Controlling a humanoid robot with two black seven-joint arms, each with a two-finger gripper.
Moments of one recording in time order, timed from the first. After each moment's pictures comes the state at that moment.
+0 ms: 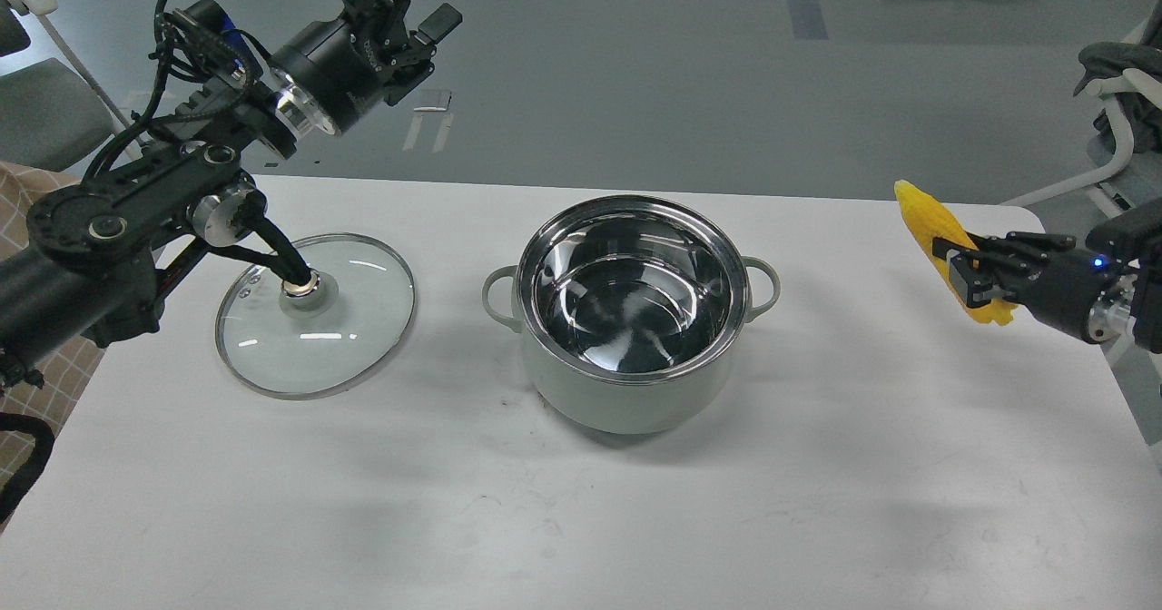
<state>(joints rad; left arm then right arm) -0.94 0.52 -0.57 -0.98 0.60 -0.22 -0.49 0.75 -0.72 0.52 0.85 -1.95 -0.05 0.49</state>
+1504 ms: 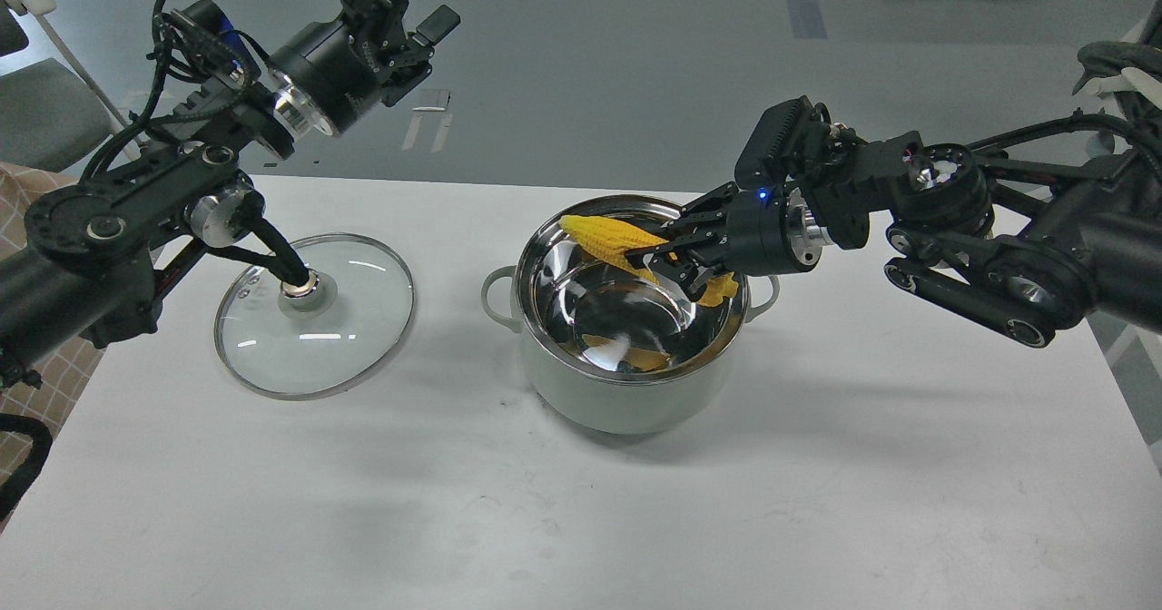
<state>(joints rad) -0.93 0.53 -0.56 -0.98 0.60 -0.23 -0.49 1.31 -0.32 -0.08 0.99 -1.77 0.18 0.49</state>
